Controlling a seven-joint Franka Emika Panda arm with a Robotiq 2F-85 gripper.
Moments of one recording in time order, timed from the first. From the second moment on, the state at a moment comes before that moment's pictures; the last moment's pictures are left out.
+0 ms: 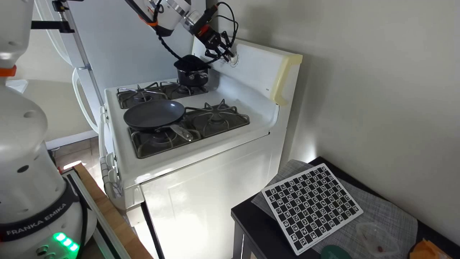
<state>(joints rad) 0.32 0.49 0.11 -1.49 -1.02 1.88 -0.27</state>
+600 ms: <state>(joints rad) 0.33 0.49 0.15 -1.49 -1.02 1.78 -0.28</state>
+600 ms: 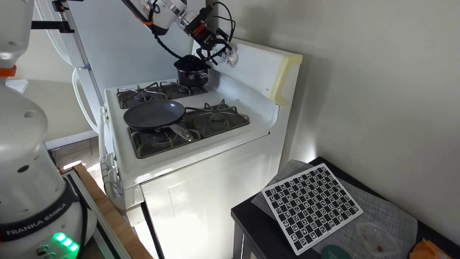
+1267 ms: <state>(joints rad) 0.33 0.42 0.20 -1.46 -0.92 1.75 -0.12</state>
